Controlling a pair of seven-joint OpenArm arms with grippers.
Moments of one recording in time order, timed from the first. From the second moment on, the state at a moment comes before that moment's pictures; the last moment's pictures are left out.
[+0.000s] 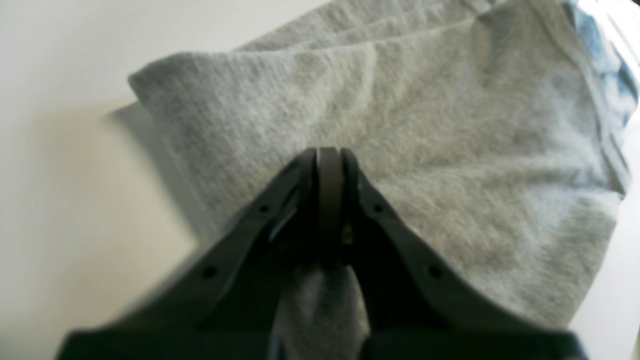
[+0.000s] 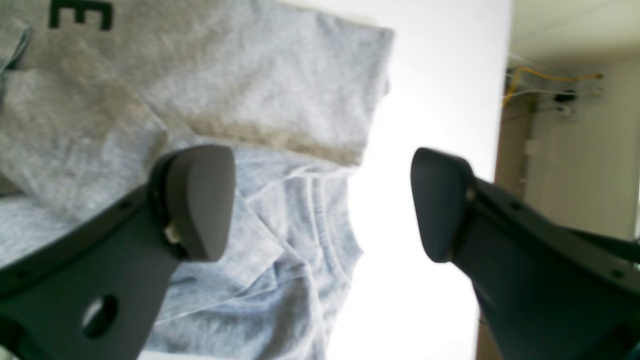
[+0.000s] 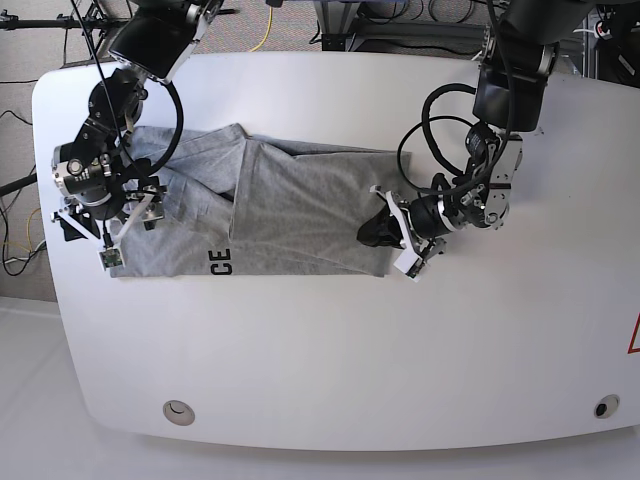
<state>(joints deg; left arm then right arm) -16.2 -10.5 11.8 55.8 -23.3 -43.0 24.8 5.2 3.4 31.0 101.1 -7.3 39.4 -60.4</state>
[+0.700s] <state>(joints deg) -14.8 -16.1 8.5 60.7 -22.1 -42.0 27.4 6.5 -2.4 40.4 98.0 -7.1 40.1 -60.3</state>
